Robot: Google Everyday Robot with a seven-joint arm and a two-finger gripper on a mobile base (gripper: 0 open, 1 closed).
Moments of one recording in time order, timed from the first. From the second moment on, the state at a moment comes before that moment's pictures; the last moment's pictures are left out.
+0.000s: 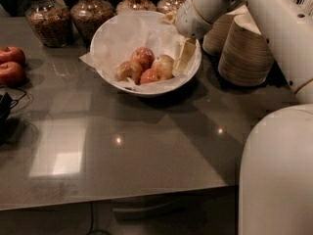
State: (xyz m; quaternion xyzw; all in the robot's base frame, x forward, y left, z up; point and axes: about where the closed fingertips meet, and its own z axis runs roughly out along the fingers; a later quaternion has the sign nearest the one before) arm 0.696 -0.045 0.904 -0.76 0.55 0.10 0.32
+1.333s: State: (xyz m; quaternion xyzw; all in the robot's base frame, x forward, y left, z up) arm 0.695 -0.043 0.909 -0.77 0.55 0.10 0.32
